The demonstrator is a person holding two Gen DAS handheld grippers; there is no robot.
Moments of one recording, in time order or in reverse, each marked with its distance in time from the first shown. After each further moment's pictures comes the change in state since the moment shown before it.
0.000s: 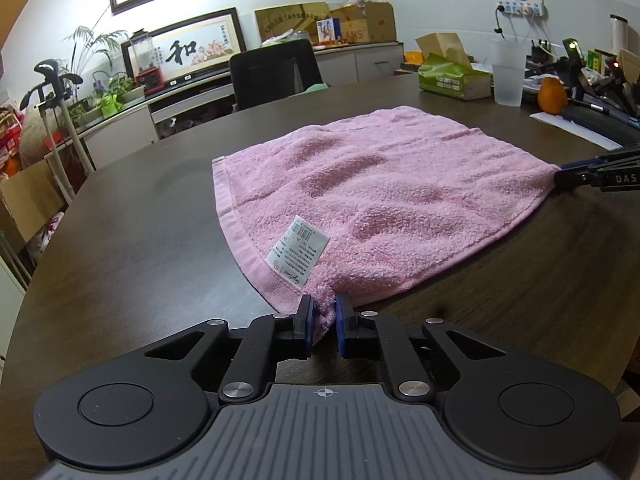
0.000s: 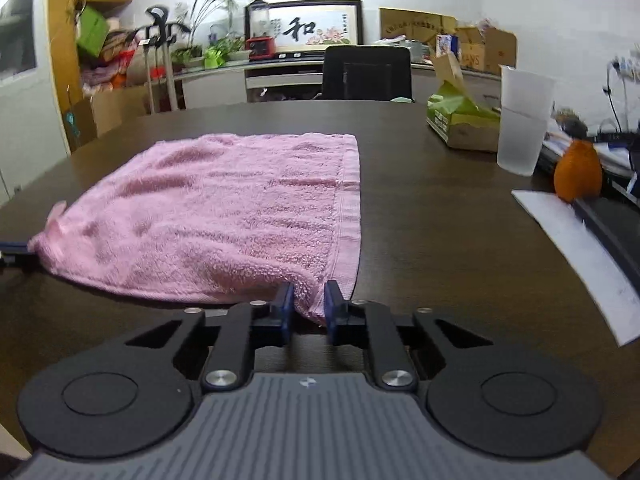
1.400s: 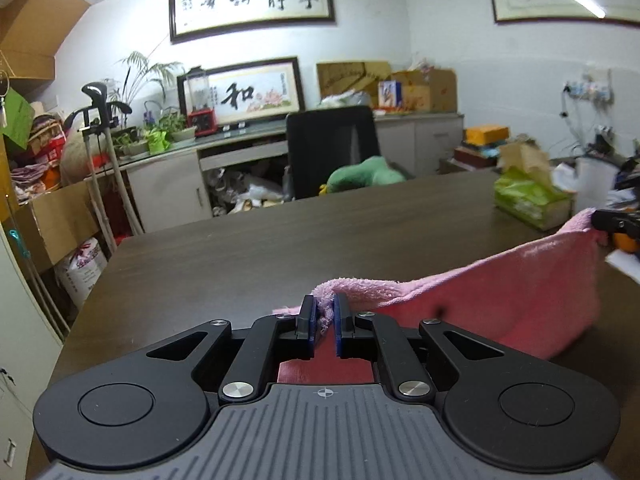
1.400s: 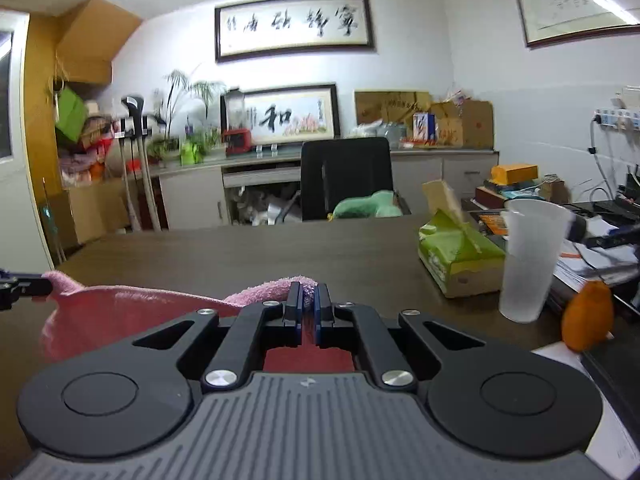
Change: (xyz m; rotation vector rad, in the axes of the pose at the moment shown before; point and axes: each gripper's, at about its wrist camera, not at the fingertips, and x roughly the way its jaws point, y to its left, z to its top) left arm 0.070 0.055 0.141 -0.120 -0.130 0.132; right arm 0.055 -0.009 0.140 0.021 -0.230 -0.069
